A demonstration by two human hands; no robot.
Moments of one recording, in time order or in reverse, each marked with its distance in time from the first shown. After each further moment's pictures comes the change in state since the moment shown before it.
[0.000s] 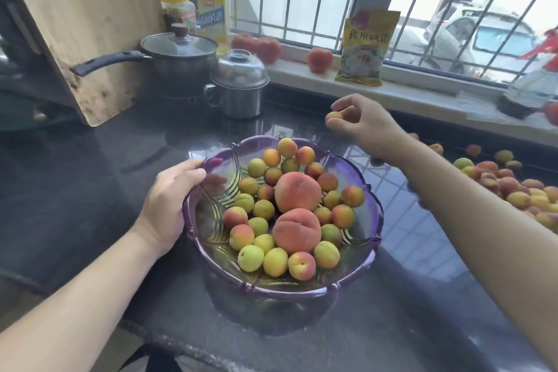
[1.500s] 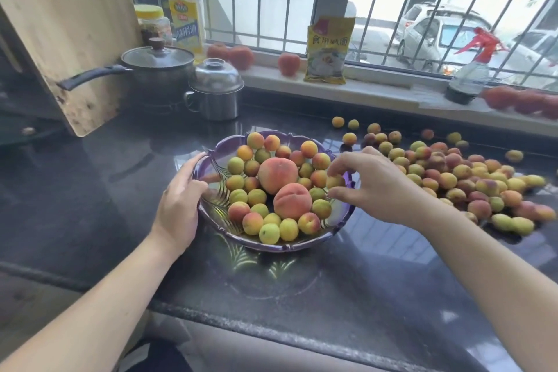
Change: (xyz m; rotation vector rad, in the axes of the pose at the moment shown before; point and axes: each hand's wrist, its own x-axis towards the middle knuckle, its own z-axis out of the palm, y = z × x) left_hand -0.039 0.008 0.030 0.275 0.029 -0.002; right_hand -0.154 -0.015 -0.027 -0.389 -0.118 -0.086
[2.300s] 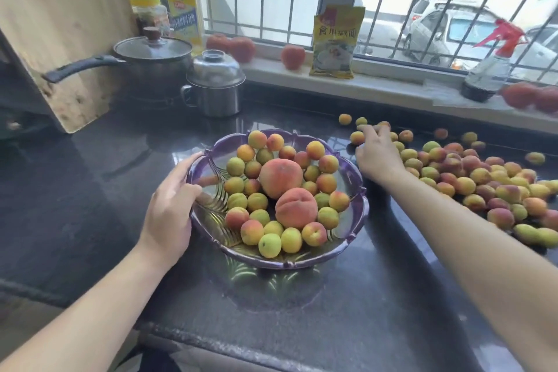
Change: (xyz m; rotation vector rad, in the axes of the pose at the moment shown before) left_hand 0.004 -0.003 0.002 -0.033 0.010 0.005; right_hand 0.107 0.103 0.057 -0.064 0.211 0.418
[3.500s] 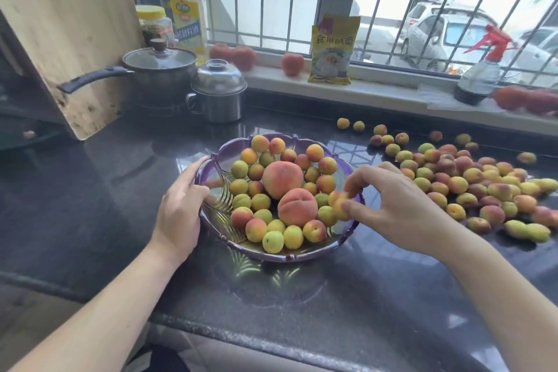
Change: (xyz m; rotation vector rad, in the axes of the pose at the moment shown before) left_hand -0.003 0.006 -0.001 0.032 0.019 -0.009; right_hand -0.147 -0.043 -0.089 0.174 -0.176 -0.394
